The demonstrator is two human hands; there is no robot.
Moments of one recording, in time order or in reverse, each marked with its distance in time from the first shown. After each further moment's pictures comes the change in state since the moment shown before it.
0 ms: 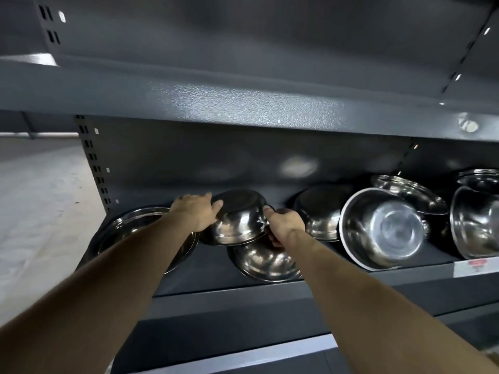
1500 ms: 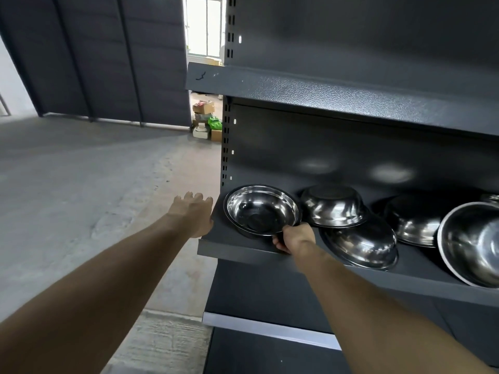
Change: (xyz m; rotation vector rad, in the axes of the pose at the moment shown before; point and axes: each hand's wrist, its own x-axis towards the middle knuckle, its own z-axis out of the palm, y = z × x) left_hand -0.185 -0.194 -0.010 0.284 0.029 -0.163; right_hand -0.134 0.007 0.159 0.110 -0.230 -0.001
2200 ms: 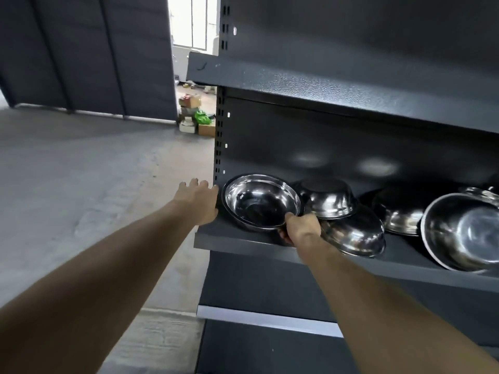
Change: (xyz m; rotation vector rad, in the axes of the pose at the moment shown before) left_hand 0.007 0.005 -0.009 0.002 0.028 0.069; right_hand -0.022 -0.009 -0.014 -0.036 0.134 -0.044
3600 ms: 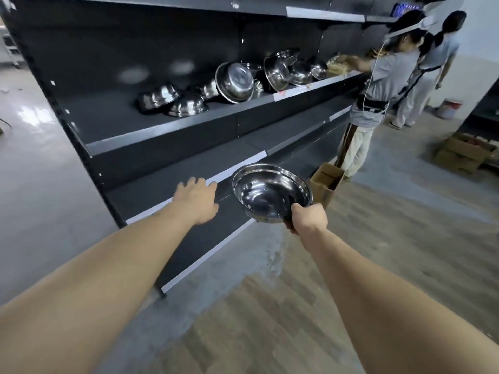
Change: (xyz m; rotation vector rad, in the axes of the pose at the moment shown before) left_hand -0.406 0.095 0.059 0.040 0.012 0.793; right_hand -0.520 0.265 -0.117 0.241 0.831 0.314
